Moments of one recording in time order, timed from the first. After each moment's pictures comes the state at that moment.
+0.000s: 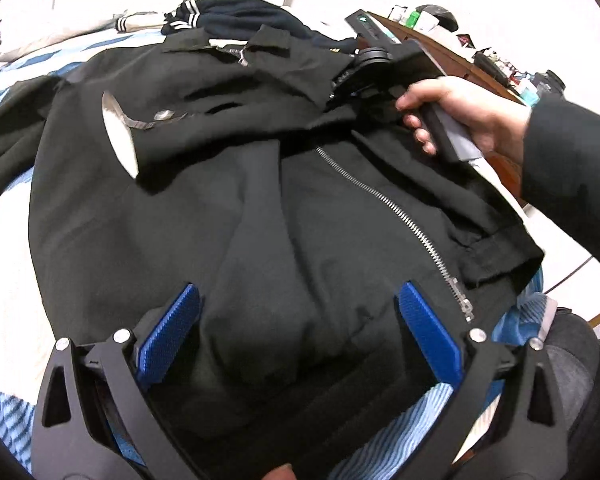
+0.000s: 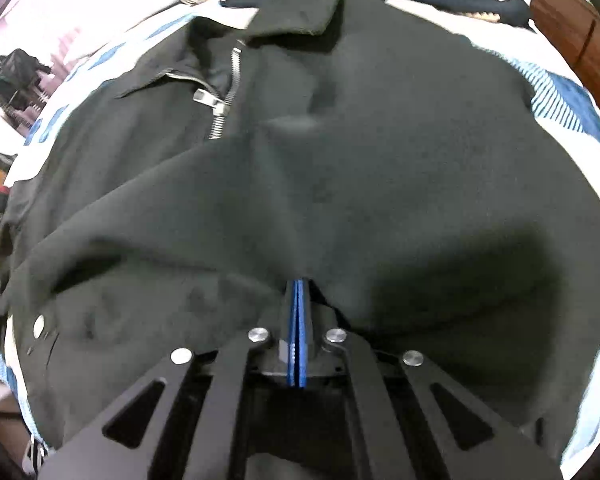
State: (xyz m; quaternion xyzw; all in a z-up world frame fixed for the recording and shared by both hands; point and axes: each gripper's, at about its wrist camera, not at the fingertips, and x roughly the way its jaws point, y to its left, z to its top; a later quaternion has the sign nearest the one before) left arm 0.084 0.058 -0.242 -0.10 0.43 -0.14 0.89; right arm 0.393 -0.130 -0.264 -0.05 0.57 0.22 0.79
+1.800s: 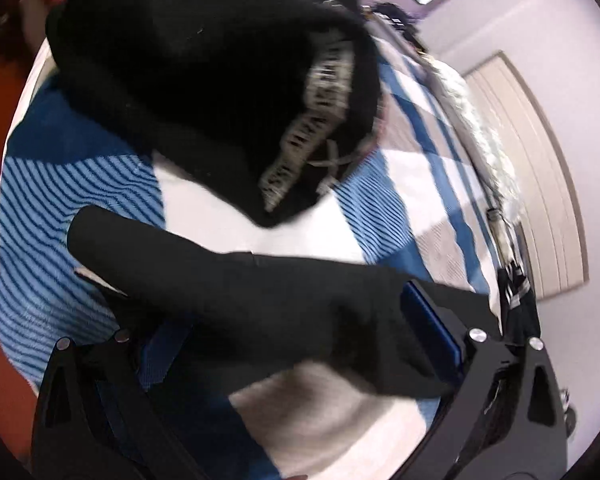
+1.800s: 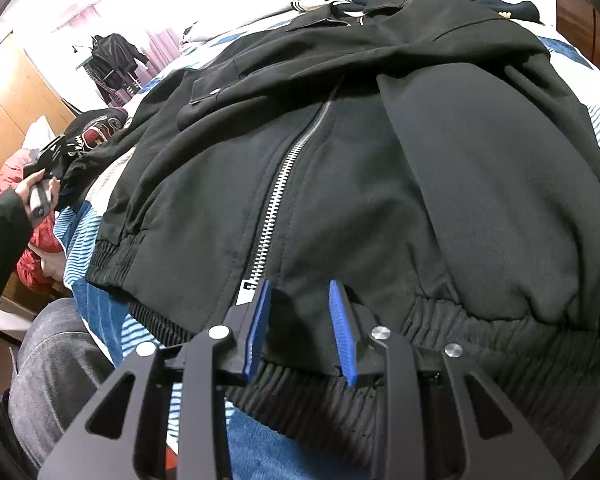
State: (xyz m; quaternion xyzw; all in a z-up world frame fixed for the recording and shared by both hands) left arm -0.024 0.475 -0.233 -0.52 0.27 0.38 0.72; right arm 0.124 -0.200 -0.270 -0.02 0.51 0.35 0.79
